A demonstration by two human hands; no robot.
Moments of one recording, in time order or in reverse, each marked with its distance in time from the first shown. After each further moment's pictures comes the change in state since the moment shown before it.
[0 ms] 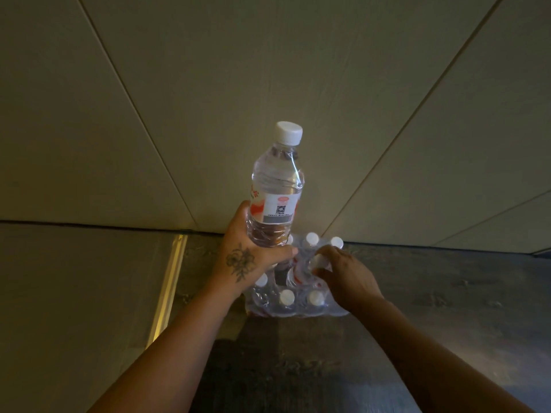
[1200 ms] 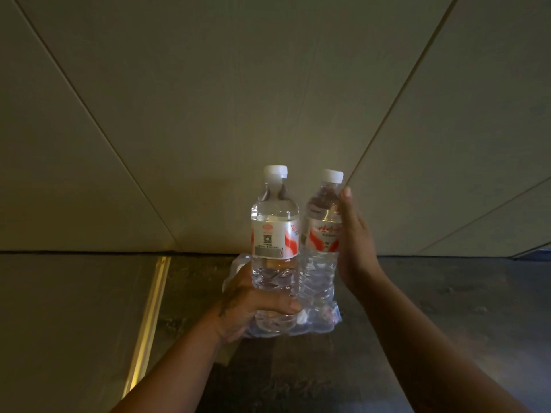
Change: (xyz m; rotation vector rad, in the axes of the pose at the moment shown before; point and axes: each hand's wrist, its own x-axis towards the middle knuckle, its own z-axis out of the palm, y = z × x) left_hand -0.024 -0.005 0.025 -0.416 -0.470 -0.358; right_hand 0.009 -0.069 -0.118 1.233 0.328 0.142
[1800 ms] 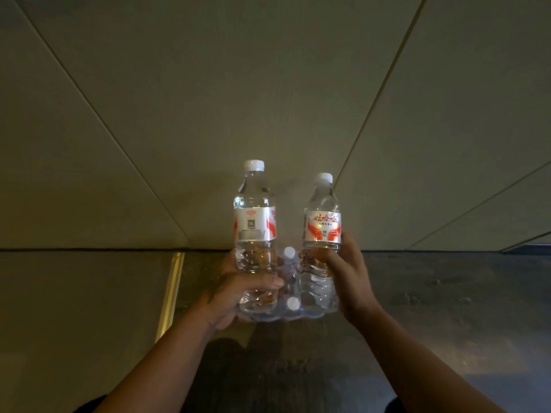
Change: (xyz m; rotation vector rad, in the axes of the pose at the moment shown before) left_hand -0.047 0.061 0.021 -0.025 0.171 0.034; right_hand -0.059 -0.006 -0.037 0.041 -0.128 0.083
